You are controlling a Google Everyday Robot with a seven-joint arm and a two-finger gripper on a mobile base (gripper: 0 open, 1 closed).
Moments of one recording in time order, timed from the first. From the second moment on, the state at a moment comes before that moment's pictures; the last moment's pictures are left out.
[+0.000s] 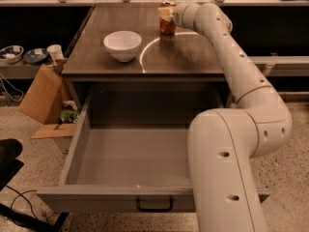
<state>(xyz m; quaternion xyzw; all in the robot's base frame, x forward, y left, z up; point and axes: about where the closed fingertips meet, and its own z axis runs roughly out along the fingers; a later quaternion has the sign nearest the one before) 0.985 -0.083 0.911 -0.20 0.73 0.15 0.64</state>
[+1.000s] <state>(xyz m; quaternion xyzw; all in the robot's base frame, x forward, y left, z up) 0.935 -0.129 0.993 -0.24 0.70 0.12 0.66</state>
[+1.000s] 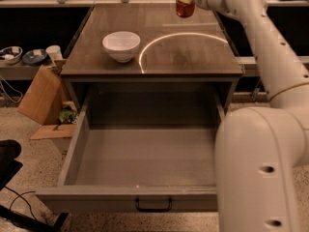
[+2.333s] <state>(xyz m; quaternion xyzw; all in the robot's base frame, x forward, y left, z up) 0.705 -0.242 1.009 -0.33 0.67 0.15 0.64</state>
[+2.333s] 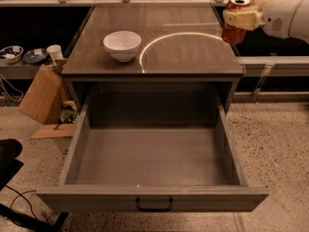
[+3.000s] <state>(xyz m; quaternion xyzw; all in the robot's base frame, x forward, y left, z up) 0.667 -0.253 0.967 -0.34 0.65 0.21 0.64</state>
